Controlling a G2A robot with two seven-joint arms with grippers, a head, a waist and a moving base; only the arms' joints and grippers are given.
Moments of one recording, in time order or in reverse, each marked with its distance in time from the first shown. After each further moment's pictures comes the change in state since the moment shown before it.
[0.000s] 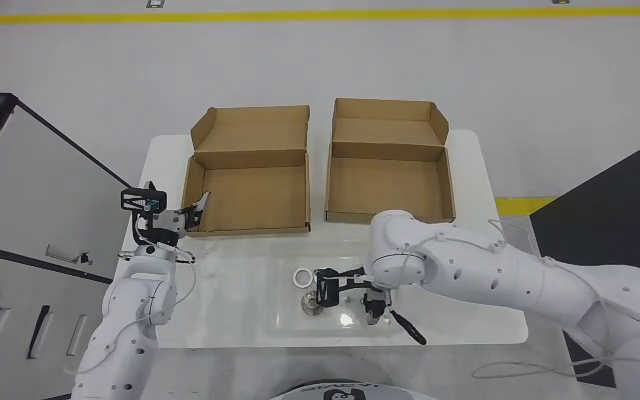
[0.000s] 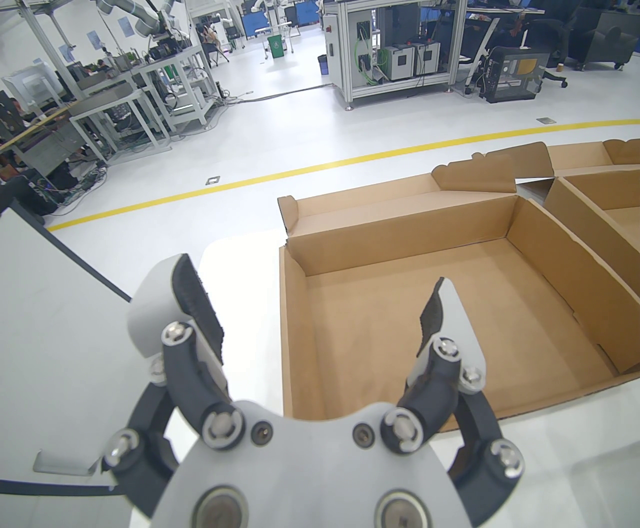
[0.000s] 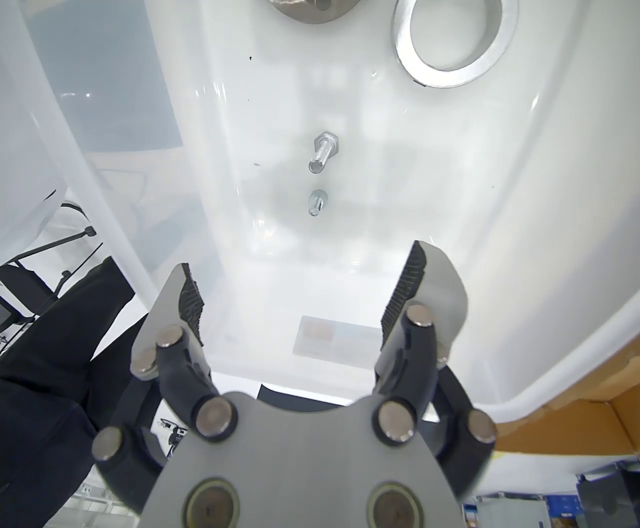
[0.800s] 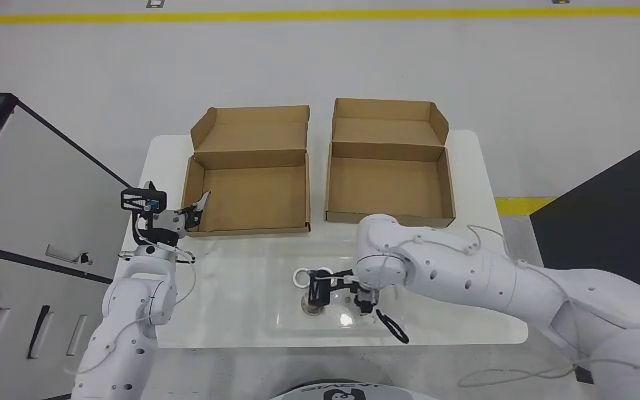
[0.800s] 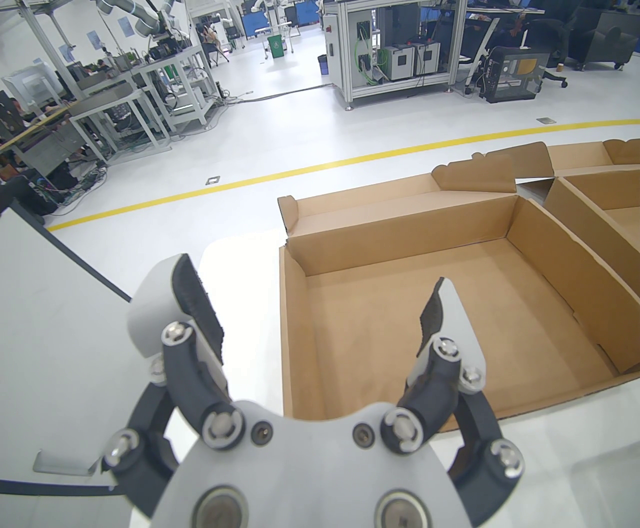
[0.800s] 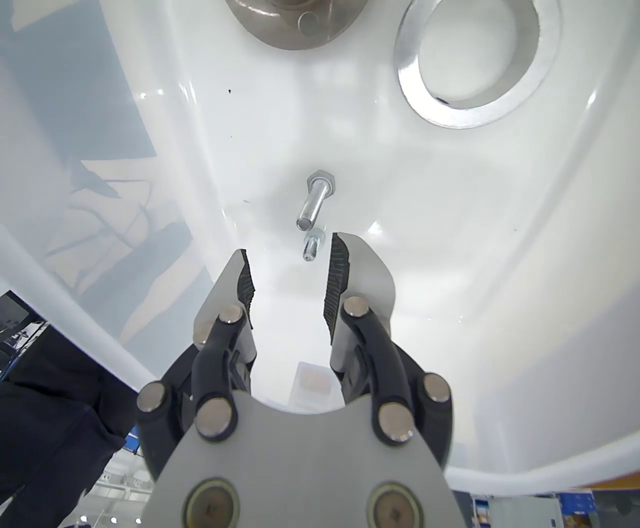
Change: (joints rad) left arm 0.000 0.000 0.000 0.000 0.000 0.000 0.000; right arm -0.054 -0.095 0.000 0.137 -0.046 0.000 0.000
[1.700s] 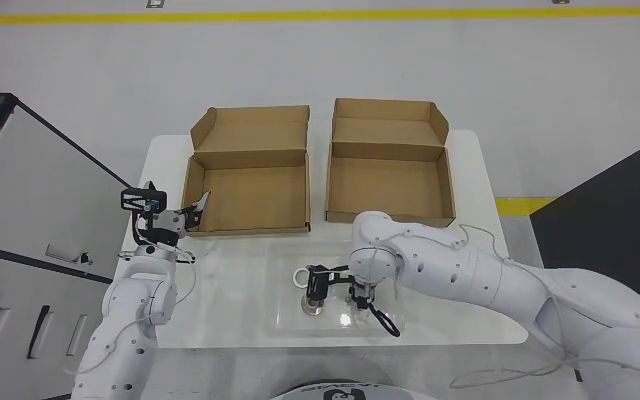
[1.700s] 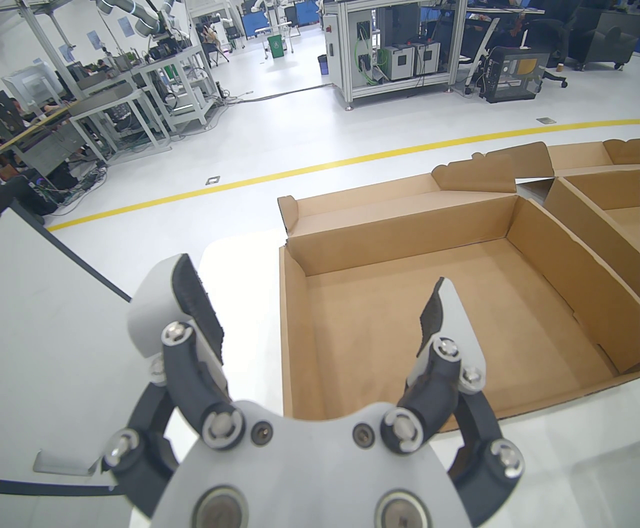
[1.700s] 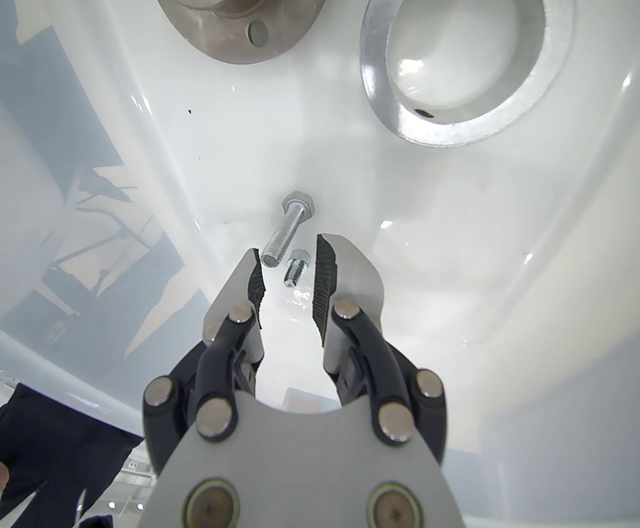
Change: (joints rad) left arm 0.000 0.000 0.000 0.000 0.000 0.000 0.000; right arm -0.010 -0.050 0.000 0.113 0.013 0.000 0.000
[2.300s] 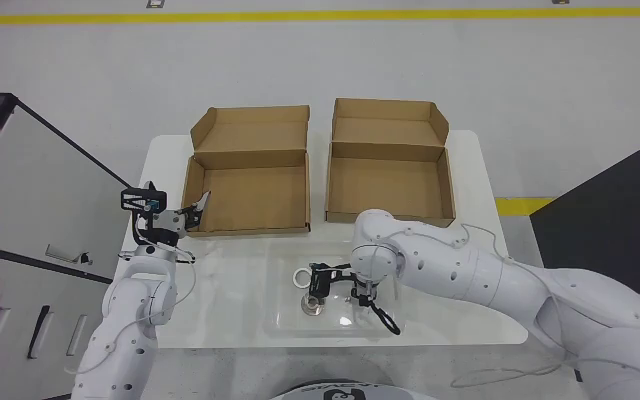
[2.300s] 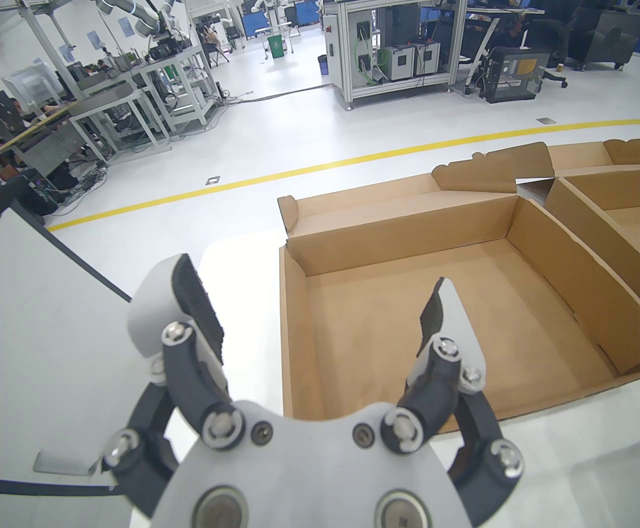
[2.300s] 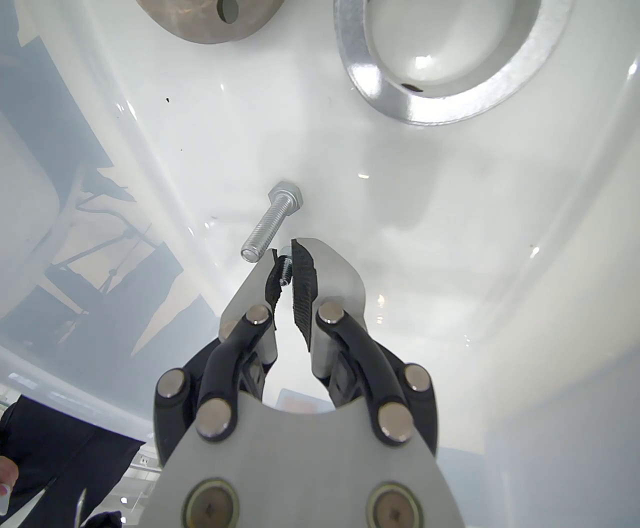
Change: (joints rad) left arm 0.000 0.000 0.000 0.000 0.000 0.000 0.000; right arm 0.001 0.002 0.000 0.021 0.009 0.000 0.000
